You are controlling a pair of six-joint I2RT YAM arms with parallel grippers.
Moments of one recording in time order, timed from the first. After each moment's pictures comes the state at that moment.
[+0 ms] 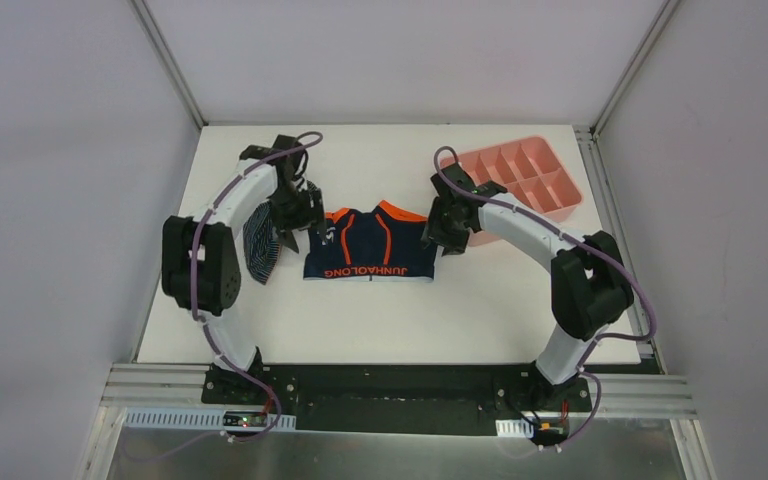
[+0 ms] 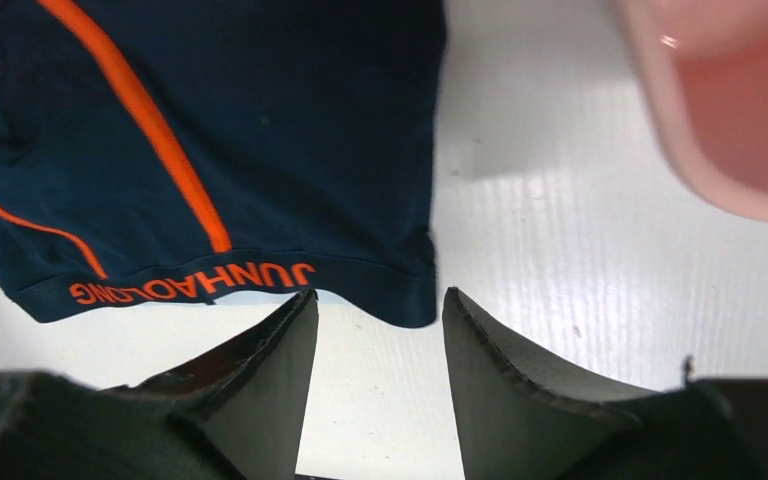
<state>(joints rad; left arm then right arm) -0.21 1.84 1.54 -1.14 0.17 -0.41 0.59 1.75 1.32 -0.75 0.03 0.81</state>
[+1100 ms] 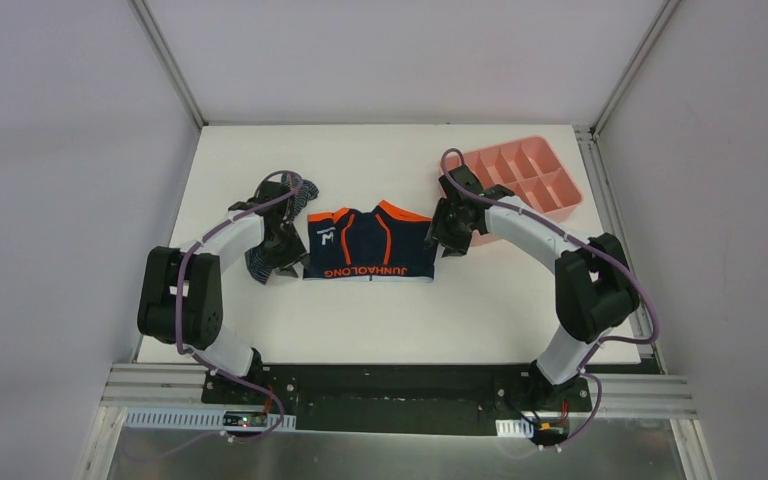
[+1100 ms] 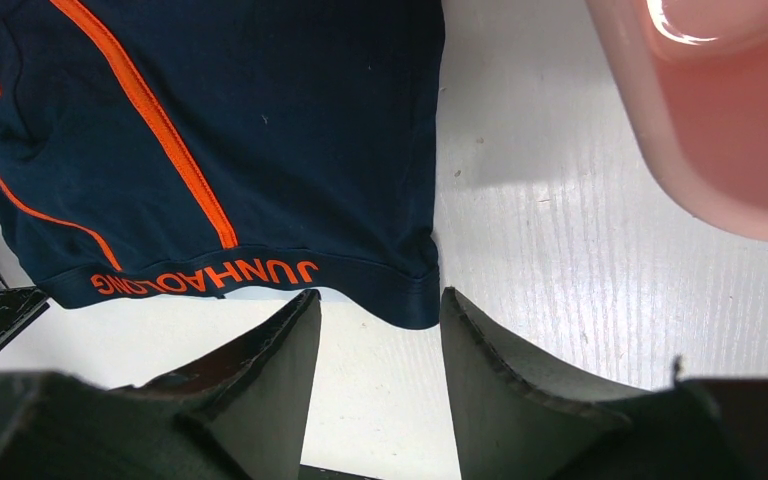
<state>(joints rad) -0.16 1.56 0.93 -0.67 0.07 -0.65 0.54 1.71 1.23 -0.69 -0.04 0.82</state>
